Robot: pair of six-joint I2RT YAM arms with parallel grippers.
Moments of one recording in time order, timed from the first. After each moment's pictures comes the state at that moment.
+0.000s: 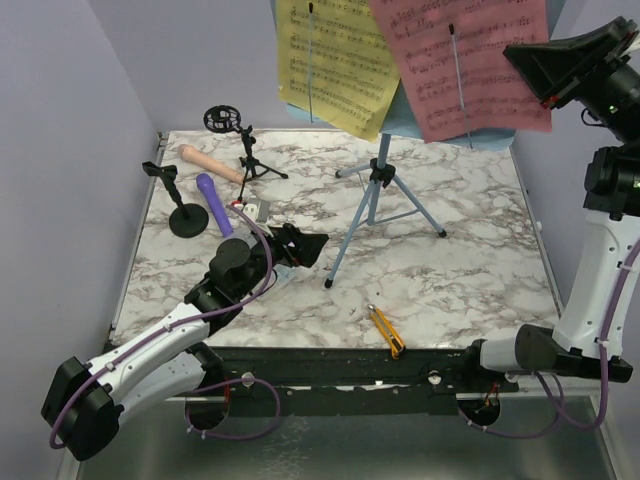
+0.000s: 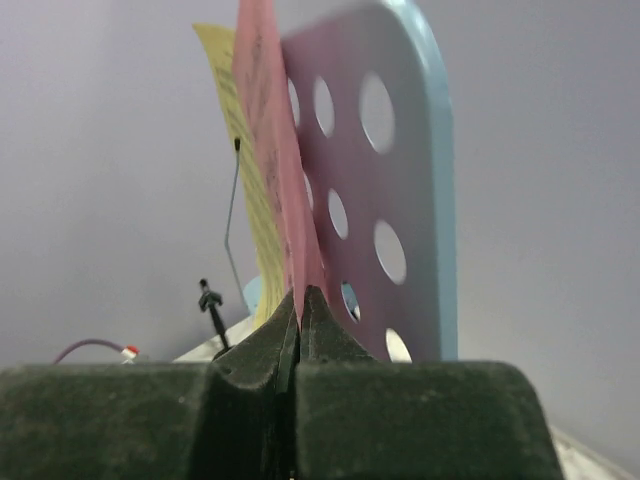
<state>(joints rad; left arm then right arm) -0.71 0.87 0.49 0.36 -0.03 -0.60 -0.21 1.35 2.02 -0.09 -0.97 0.62</state>
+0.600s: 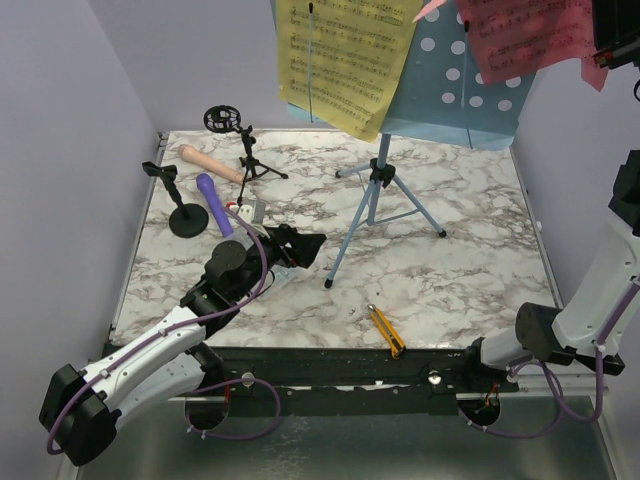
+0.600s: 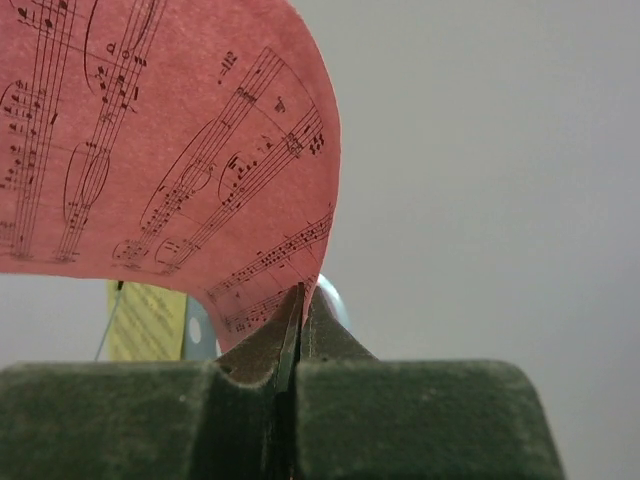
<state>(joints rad) -0.71 0.83 0.49 0.33 -0.04 -0.60 -0.22 1.49 2.52 -0.24 -0.64 0.38</state>
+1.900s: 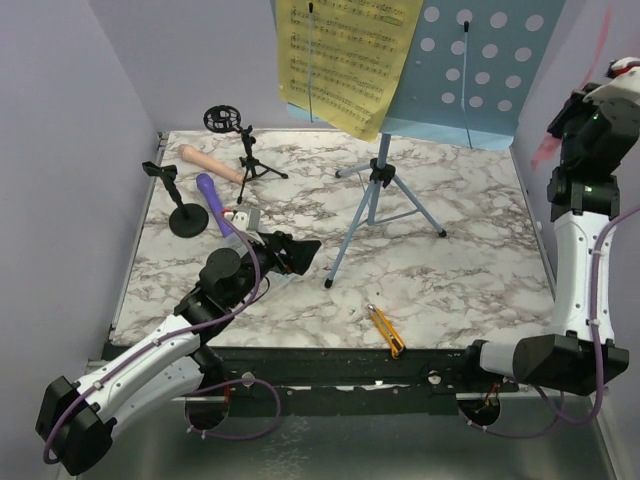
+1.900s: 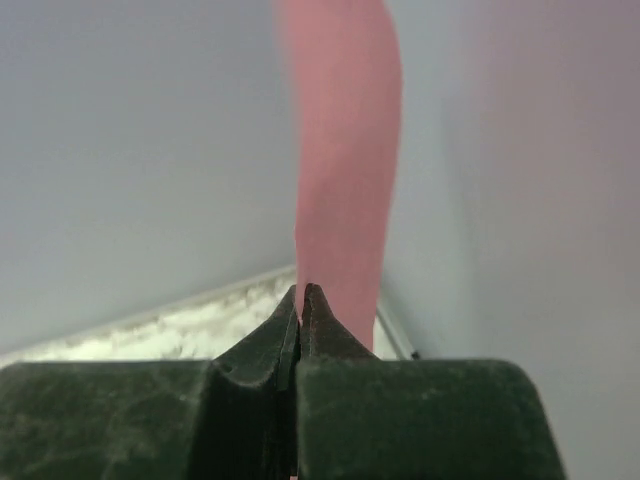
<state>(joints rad) -0.71 0.75 0.45 0.29 -0.05 -0.59 -0.24 1.27 1.57 -0.16 0.15 0.05</state>
